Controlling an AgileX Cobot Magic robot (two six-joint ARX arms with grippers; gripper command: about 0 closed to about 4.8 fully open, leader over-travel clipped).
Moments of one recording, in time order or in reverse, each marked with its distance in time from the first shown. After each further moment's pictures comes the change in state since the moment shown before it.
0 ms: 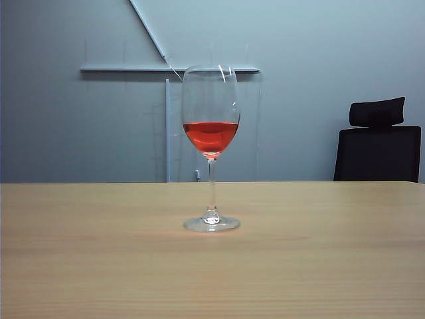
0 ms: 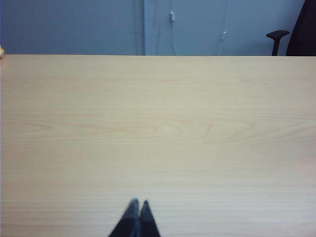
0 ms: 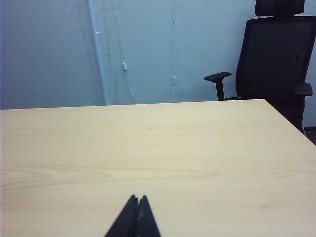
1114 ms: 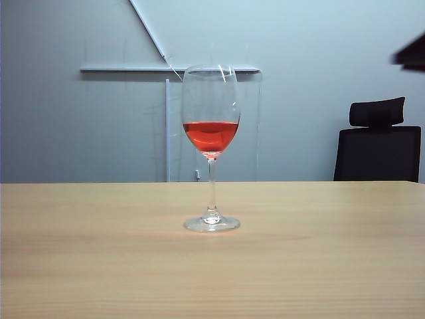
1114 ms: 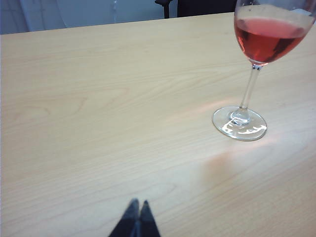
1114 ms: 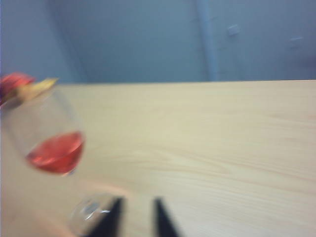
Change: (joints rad) left arm -0.401 0.096 0.000 0.000 0.002 0.000; right arm 0.023 0.583 0.192 0.290 -0.447 0.117
